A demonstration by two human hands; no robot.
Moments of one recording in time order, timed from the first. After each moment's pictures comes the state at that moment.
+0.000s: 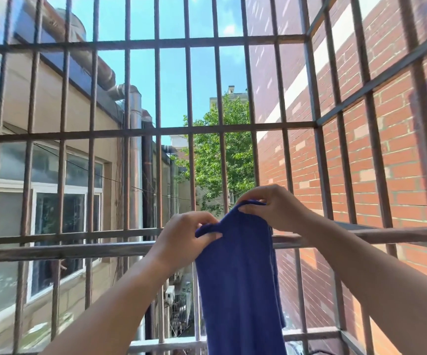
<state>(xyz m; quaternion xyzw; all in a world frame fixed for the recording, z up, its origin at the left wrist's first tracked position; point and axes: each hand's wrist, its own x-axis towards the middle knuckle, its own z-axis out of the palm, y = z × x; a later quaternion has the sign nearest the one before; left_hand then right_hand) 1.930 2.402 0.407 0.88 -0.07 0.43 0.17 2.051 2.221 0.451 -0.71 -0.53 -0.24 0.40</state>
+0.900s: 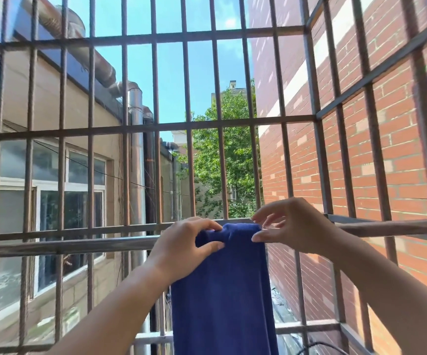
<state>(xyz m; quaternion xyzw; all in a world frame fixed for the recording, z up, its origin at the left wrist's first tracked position) 1.924 2.391 0.389 0.91 -0.02 0.41 0.10 2.044 2.179 0.418 -0.73 -0.53 -0.24 0.35</state>
